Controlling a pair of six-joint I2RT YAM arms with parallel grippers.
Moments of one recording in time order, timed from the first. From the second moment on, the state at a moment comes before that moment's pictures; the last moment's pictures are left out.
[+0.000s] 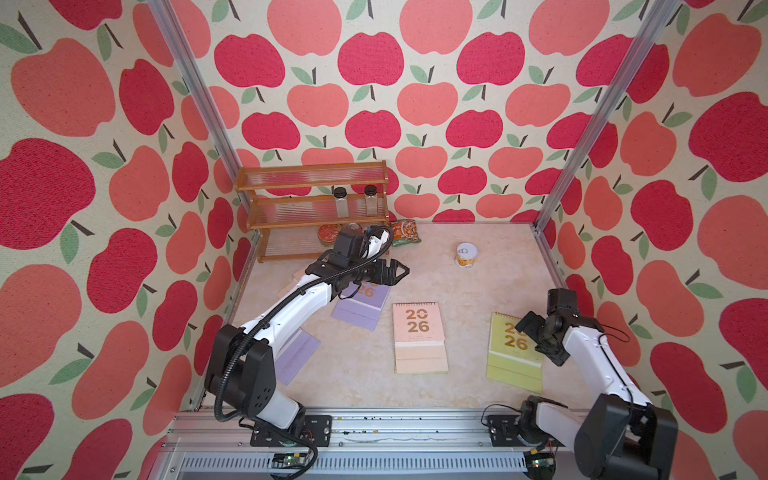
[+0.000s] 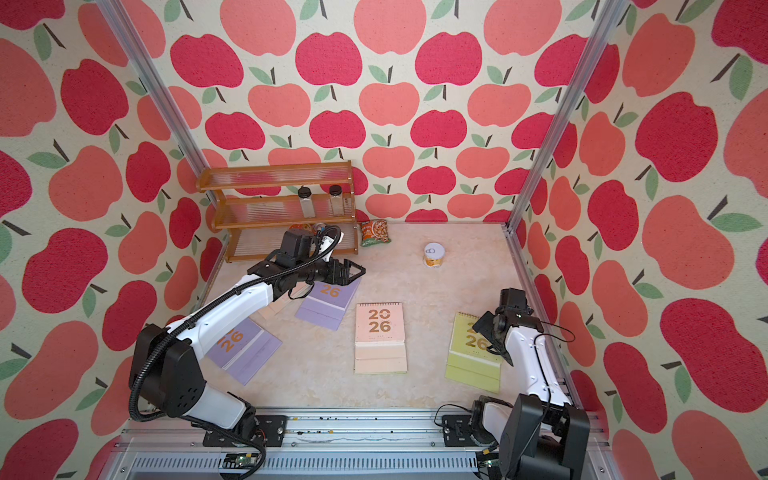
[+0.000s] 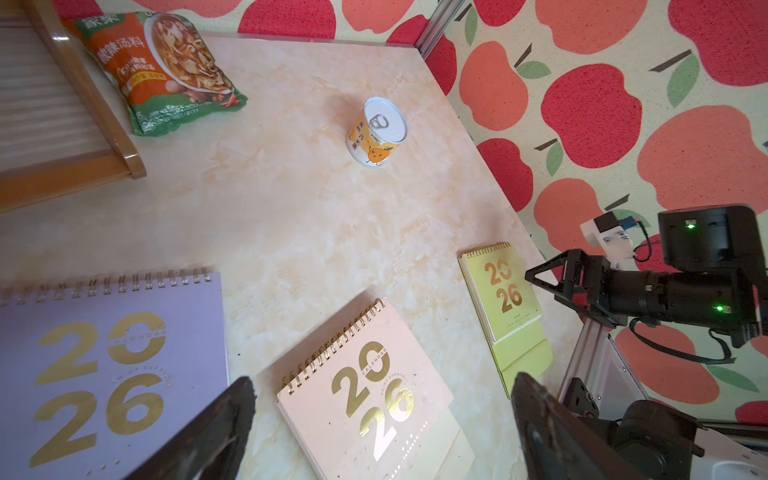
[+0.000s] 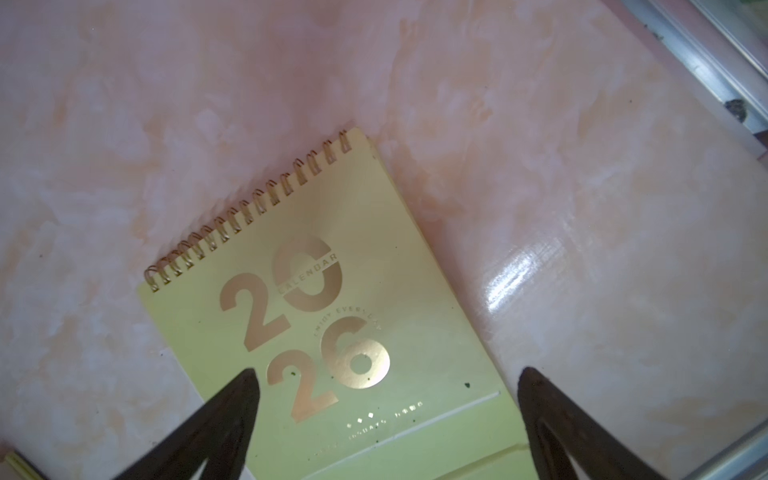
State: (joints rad) left arm -0.48 1.54 1.24 -0.32 0.49 -0.30; right arm -0.18 1.12 0.65 -0.79 0.08 0.59
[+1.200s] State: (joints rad) left arm -0.86 2.15 1.78 -0.50 0.57 -0.38; right arm -0.17 1.12 0.49 -0.56 -0.29 0.54
